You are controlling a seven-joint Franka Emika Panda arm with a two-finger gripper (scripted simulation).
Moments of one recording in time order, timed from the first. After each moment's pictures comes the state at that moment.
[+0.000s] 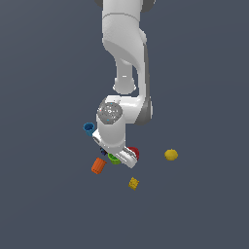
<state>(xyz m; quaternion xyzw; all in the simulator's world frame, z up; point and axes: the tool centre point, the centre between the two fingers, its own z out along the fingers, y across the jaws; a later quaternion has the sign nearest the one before) 0.058 -0.040 0.069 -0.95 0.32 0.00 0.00</state>
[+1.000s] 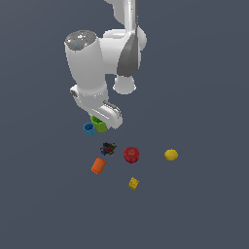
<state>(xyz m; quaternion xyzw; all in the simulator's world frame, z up) -0.021 -0.096 0.220 -0.95 0.32 0.00 0.00</state>
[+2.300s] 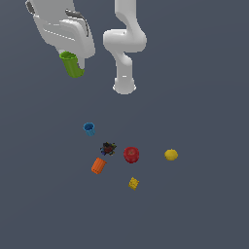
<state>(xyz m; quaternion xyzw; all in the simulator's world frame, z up) -0.112 -0.167 0.412 -0.95 0.32 0.00 0.00</state>
